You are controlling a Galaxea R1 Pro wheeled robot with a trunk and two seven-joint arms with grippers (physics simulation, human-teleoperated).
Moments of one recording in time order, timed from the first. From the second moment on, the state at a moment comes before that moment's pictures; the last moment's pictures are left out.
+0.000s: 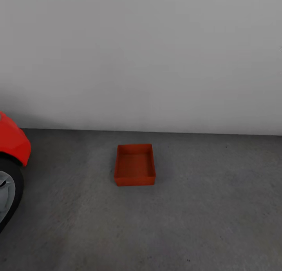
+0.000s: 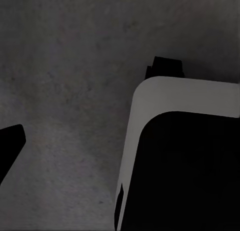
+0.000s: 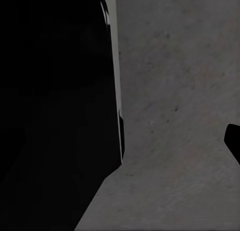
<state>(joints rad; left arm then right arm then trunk) -0.35 0.07 -0.08 -0.01 0.22 -0.05 0.08 -0.16 -0.03 0.43 0.03 -0.50 -0.19 -0.09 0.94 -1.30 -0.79</state>
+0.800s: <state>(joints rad) -0.35 0.07 -0.08 -0.01 0.22 -0.05 0.08 -0.16 -0.02 0.43 0.03 -0.50 -0.19 -0.09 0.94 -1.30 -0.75</state>
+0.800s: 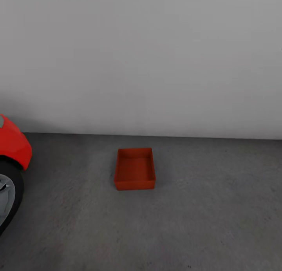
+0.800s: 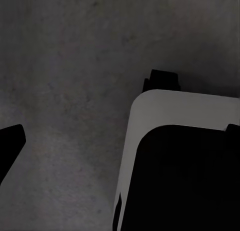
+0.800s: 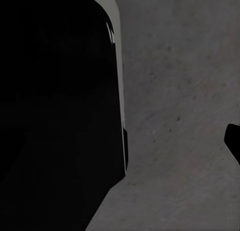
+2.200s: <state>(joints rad) -0.35 0.07 -0.08 -0.01 0.22 -0.05 0.08 -0.16 -0.03 0.43 0.03 -0.50 -0.19 -0.09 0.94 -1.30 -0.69</state>
